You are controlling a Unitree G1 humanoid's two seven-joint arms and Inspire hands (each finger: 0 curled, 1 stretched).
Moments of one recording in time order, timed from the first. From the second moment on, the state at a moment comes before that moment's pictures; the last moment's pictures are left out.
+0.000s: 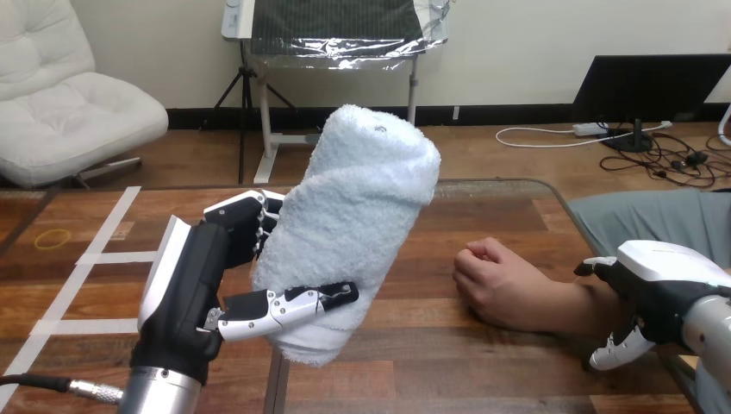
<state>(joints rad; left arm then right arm) 0.26 0.16 -0.02 -0.30 0.13 -0.26 -0.10 -0.05 -0.68 0.11 -0.23 -0.90 0.38 0.68</state>
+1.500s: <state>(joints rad) 0.26 0.18 0.00 -0.30 0.12 -0.25 -0.11 -0.20 -0.68 0.22 0.10 -0.93 0.33 0.55</state>
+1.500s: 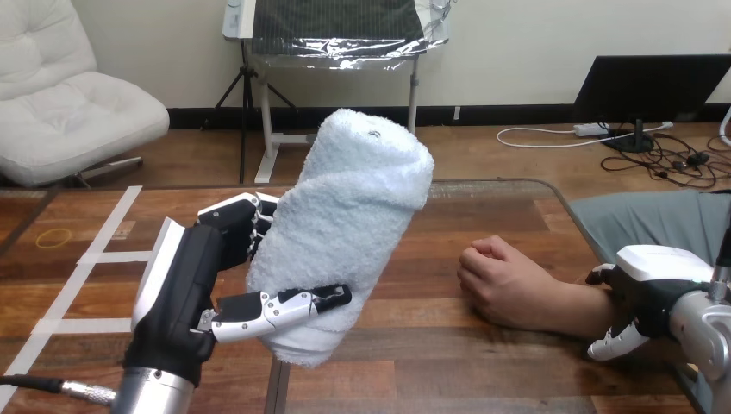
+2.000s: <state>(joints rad) 0.26 0.18 0.02 -0.29 0.13 -0.25 -0.11 -0.25 -0.68 0.26 0.20 -0.92 0.28 0.54</state>
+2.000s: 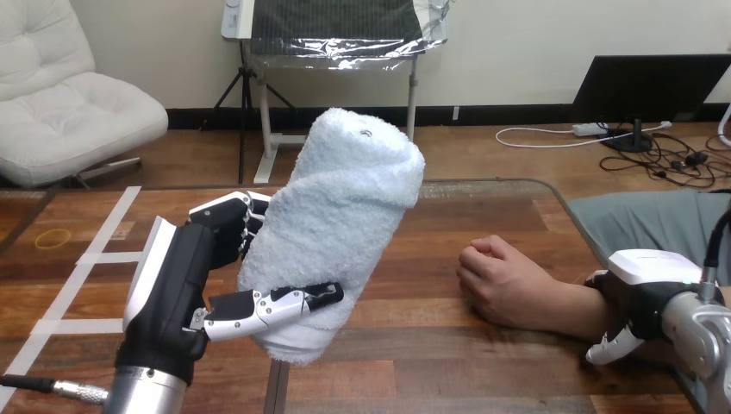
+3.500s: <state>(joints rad) 0.07 0.19 0.04 0.01 0.15 -0.20 -0.09 -0.38 -0.67 0.32 0.47 -0.80 0.17 0.38</state>
